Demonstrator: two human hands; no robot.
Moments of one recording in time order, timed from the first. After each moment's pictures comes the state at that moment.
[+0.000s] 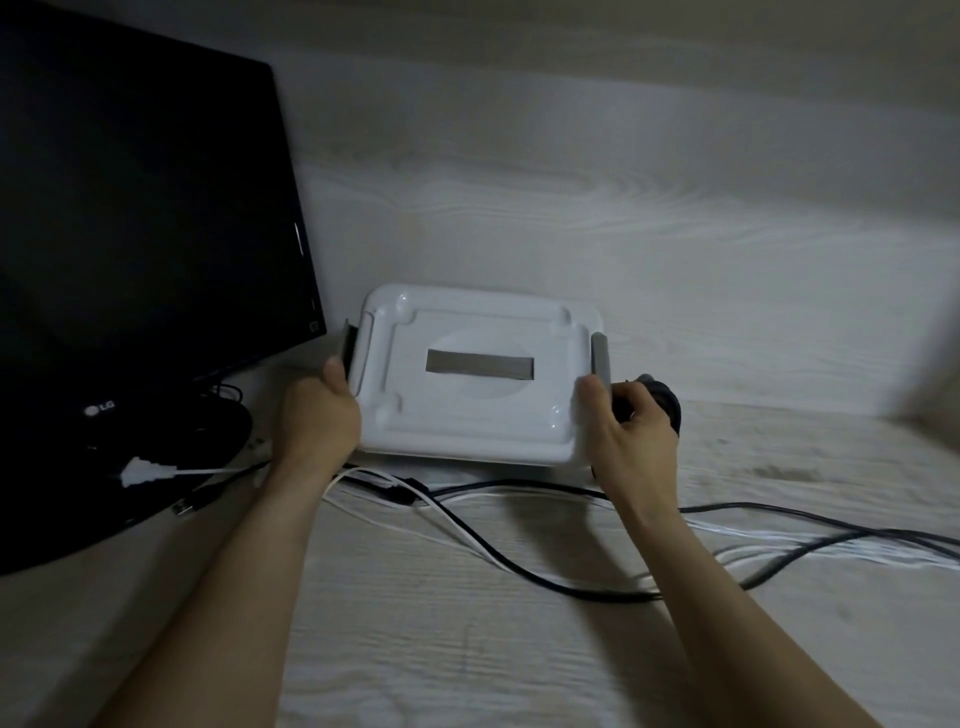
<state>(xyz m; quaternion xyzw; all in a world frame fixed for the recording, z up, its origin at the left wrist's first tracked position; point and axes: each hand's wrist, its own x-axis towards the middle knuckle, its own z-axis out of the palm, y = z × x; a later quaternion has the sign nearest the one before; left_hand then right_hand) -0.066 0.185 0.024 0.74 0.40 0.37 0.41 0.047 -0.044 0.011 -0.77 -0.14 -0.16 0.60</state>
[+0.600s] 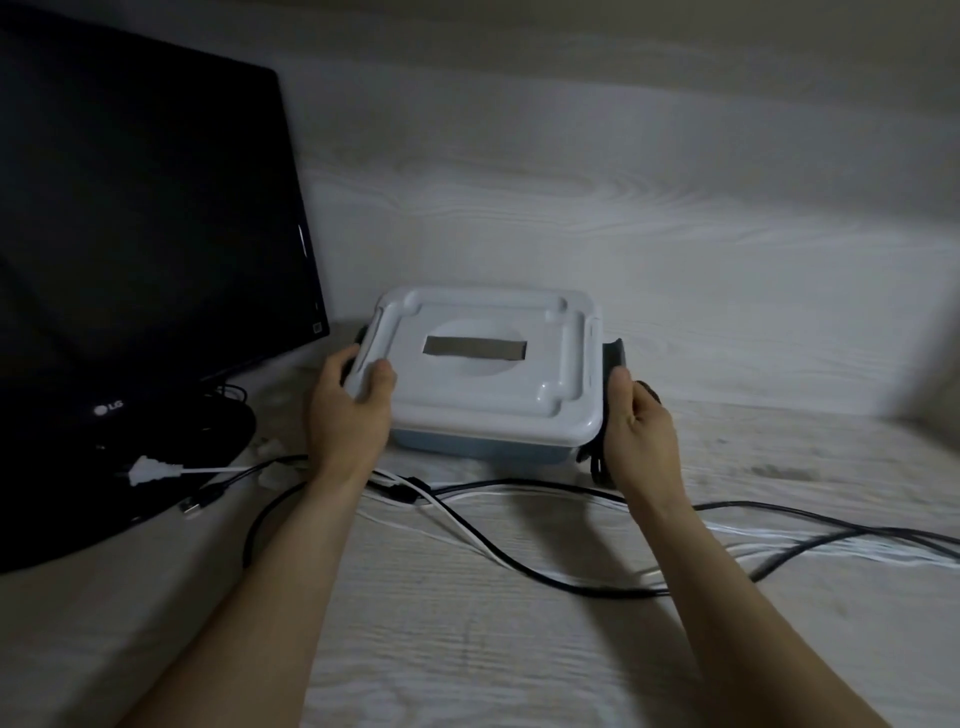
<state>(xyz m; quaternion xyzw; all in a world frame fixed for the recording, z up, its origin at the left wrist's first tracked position) -0.056 0.166 0.010 0.68 0.28 0.46 0.49 0.053 -0.051 0.012 -0.75 -0.19 -0.13 0.62</state>
